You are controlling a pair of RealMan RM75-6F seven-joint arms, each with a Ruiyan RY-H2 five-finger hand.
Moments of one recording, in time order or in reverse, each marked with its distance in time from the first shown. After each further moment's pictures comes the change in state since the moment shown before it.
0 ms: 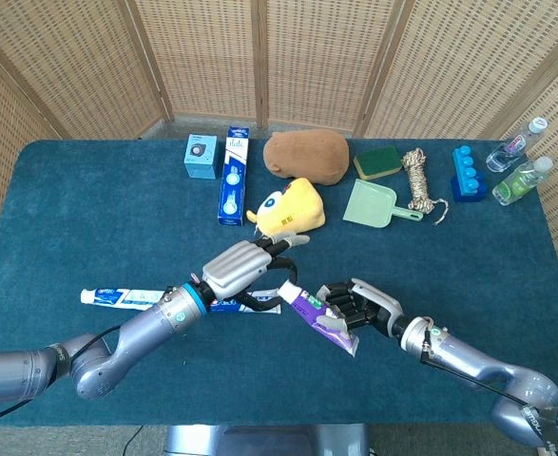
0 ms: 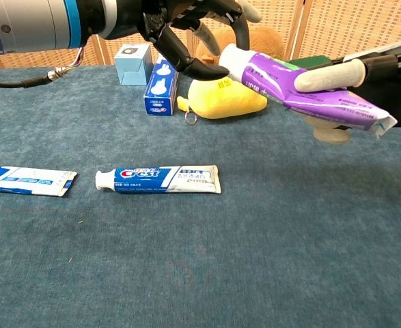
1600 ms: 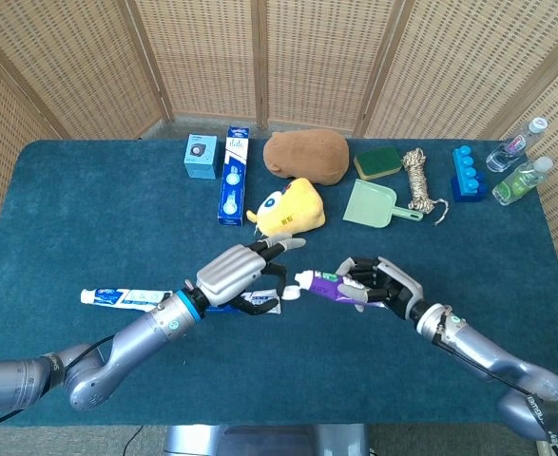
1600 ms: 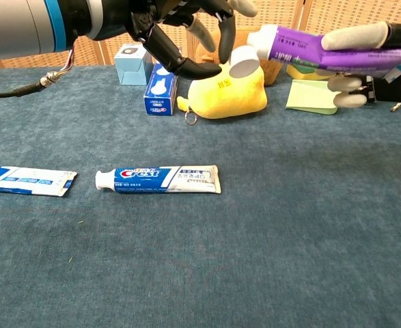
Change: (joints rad) left arm 0.039 0.001 0.022 -0.048 0.048 0.069 0.015; right arm 0.049 0.006 -0.095 0.054 0.212 0.149 0.037
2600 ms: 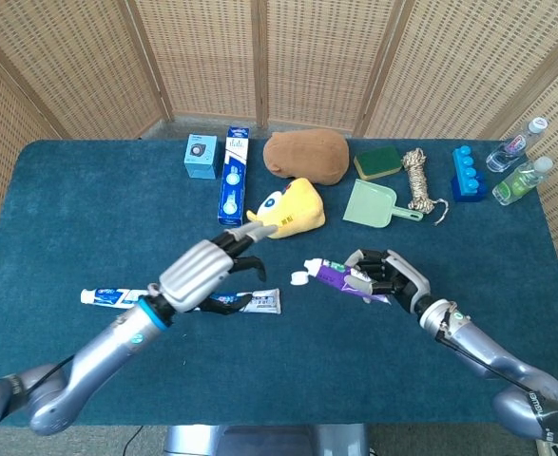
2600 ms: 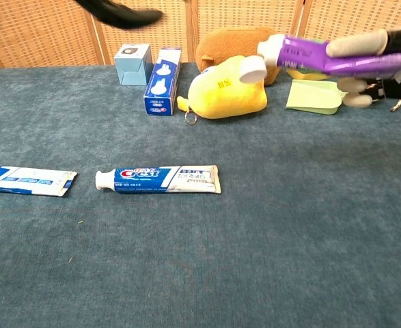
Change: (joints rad) left arm 0.143 0.179 0.034 -0.177 0.107 0.189 0.056; right arm -0.079 -0.013 0.110 -0.017 0.147 -0.072 -0.272
